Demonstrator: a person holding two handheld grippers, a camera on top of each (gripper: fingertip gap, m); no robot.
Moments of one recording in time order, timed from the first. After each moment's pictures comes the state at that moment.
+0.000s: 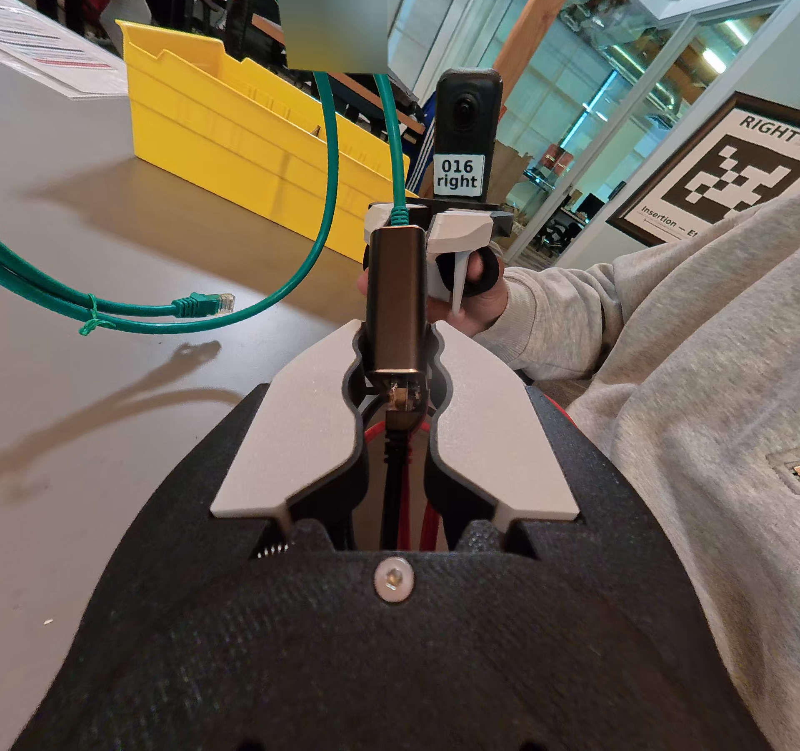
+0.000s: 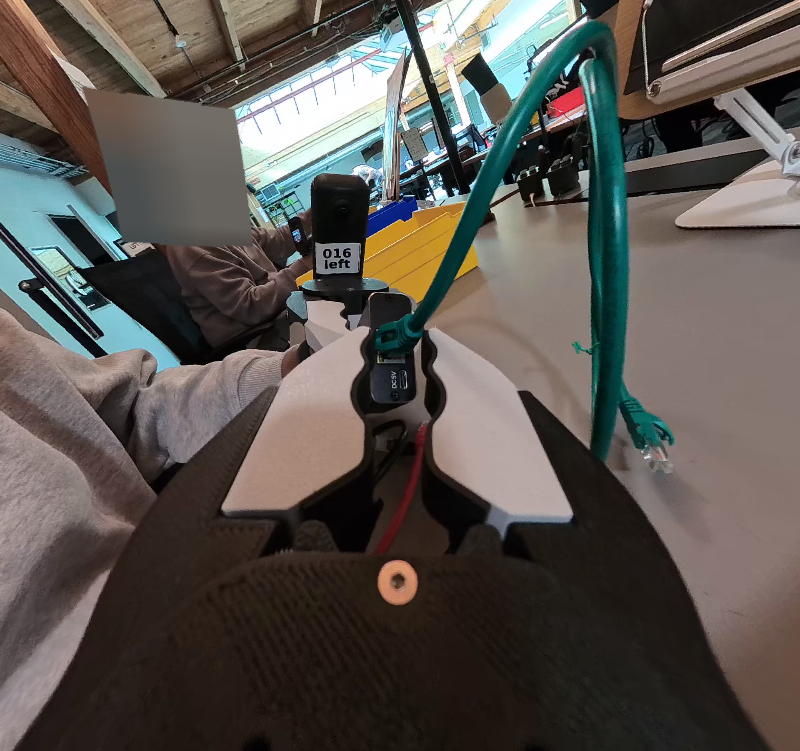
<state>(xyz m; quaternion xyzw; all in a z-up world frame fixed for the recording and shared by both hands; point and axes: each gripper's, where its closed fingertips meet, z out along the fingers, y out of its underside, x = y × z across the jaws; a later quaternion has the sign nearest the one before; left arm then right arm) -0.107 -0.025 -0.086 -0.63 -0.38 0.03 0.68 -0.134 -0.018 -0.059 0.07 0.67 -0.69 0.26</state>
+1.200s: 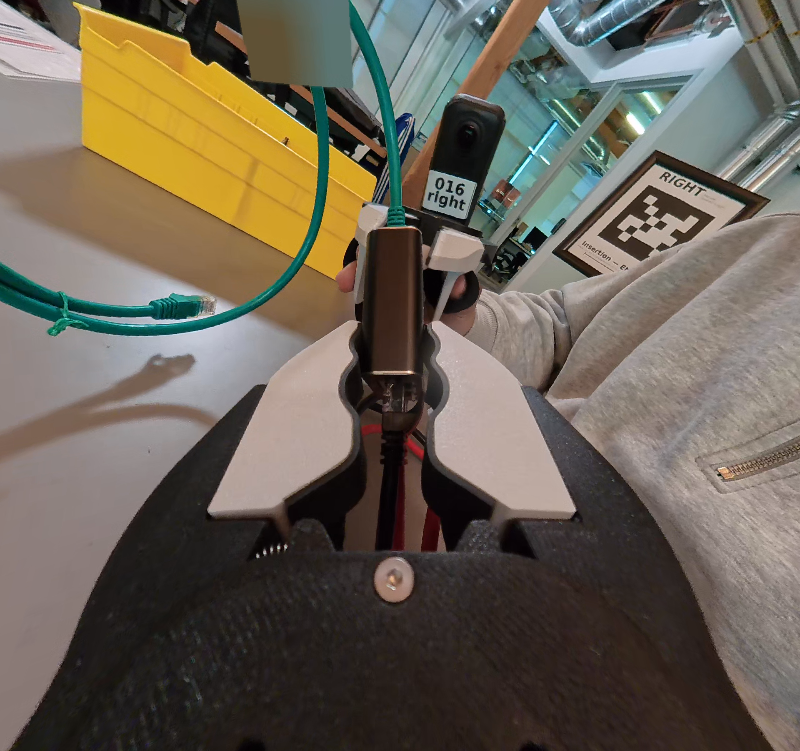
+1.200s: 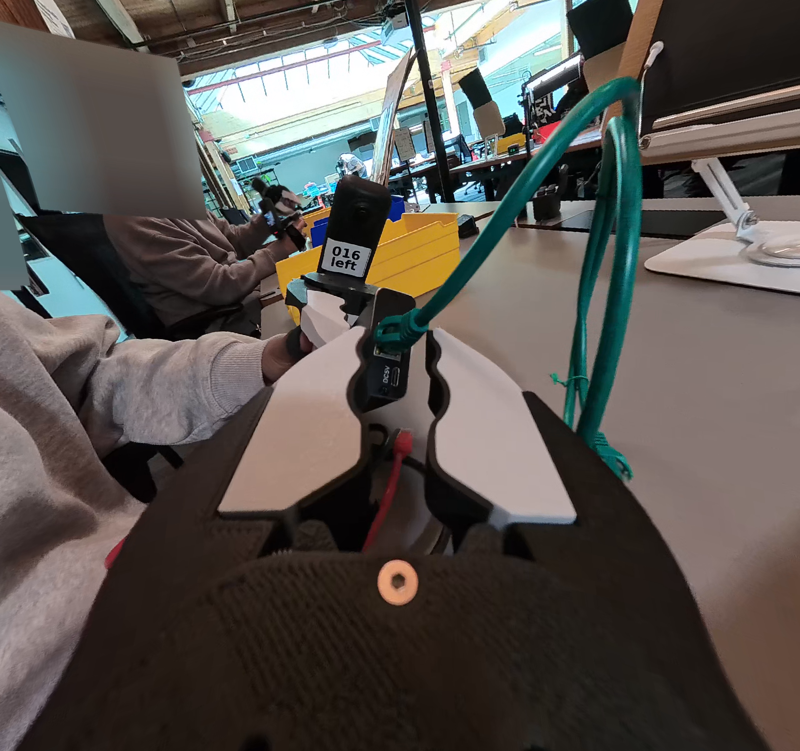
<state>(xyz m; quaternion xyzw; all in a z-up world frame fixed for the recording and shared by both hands) -0.103 -0.022 -0.078 -0.59 -0.38 -0.02 0.71 -0.130 -0.015 -0.053 0.02 0.68 -0.70 0.20</state>
